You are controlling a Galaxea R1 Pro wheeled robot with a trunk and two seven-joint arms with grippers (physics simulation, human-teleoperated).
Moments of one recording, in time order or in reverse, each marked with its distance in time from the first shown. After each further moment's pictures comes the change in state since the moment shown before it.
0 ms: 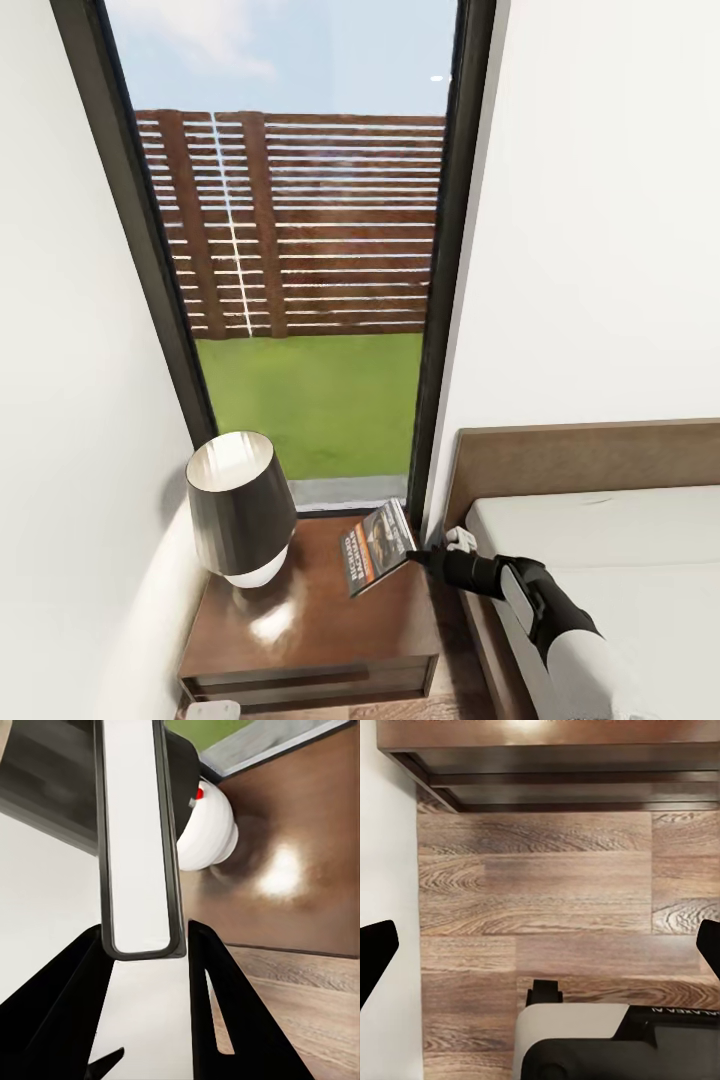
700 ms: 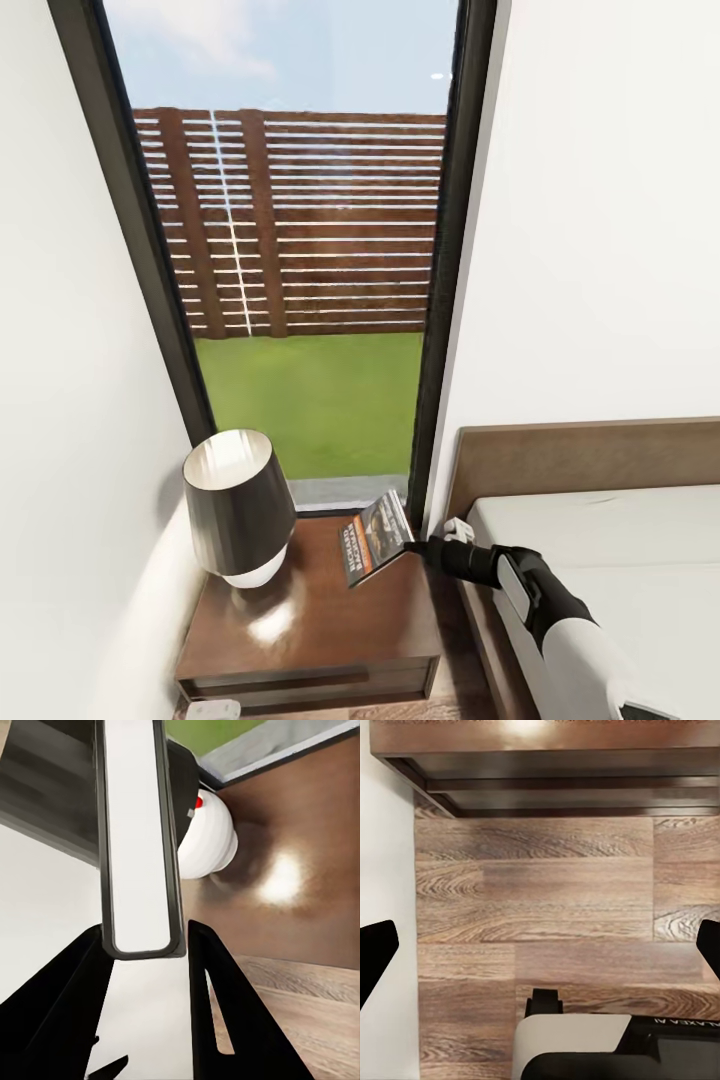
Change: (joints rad) left arm 0.000 0.000 0.000 0.000 0.000 -0.009 0.000; right arm -0.030 0.006 0.001 0.004 0.001 0.015 -0.010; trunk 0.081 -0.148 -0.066
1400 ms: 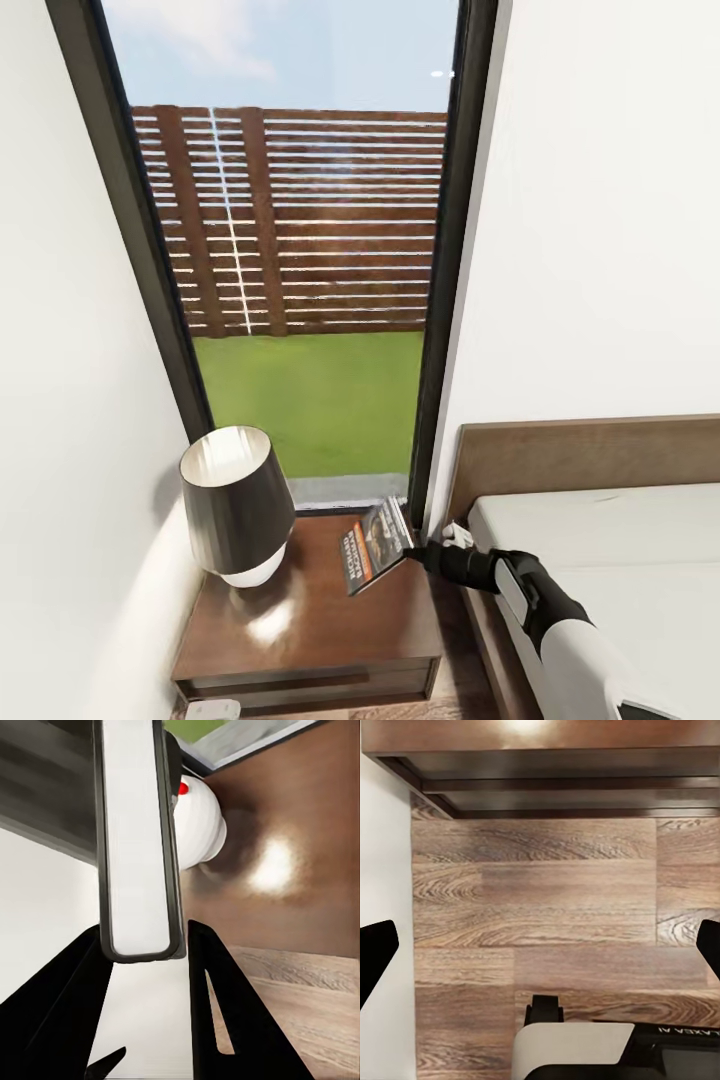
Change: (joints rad) left arm 0.000 0.001 0.000 0.000 0.000 -0.001 0.000; right arm -0.001 0.004 -0.001 0.029 0.001 0.005 -0.024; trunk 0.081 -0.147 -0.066
